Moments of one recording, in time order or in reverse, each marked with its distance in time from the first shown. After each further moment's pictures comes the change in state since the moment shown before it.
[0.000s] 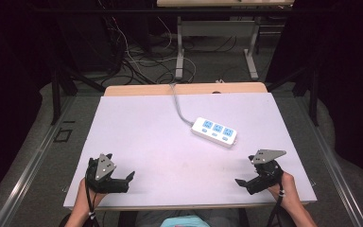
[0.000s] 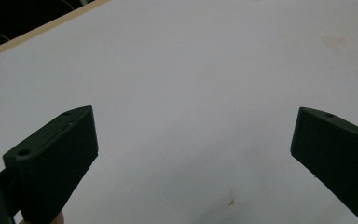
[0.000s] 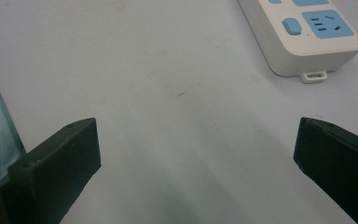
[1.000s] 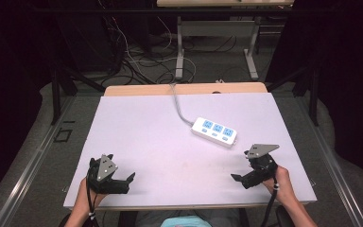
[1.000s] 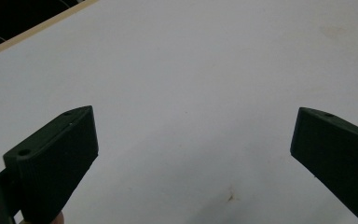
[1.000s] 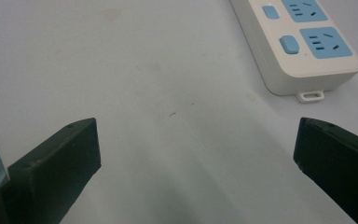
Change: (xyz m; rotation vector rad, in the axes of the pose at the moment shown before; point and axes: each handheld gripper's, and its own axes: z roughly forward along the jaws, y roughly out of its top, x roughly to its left) left arm -0.001 0.000 0.001 0.023 -0.006 0.029; right arm -0.006 0.017 0.012 0.010 -0.006 -0.029
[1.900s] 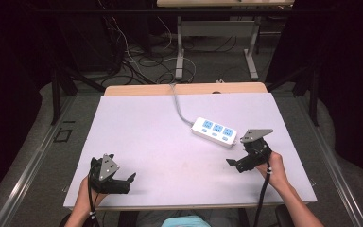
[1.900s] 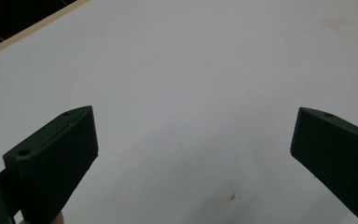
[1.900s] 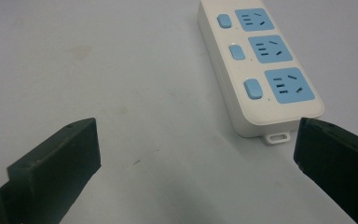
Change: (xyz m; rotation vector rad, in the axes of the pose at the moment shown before) left arm -0.001 0.000 0.003 0.016 0.001 0.020; right arm -0.025 0.033 0.013 -0.017 -0.031 0.018
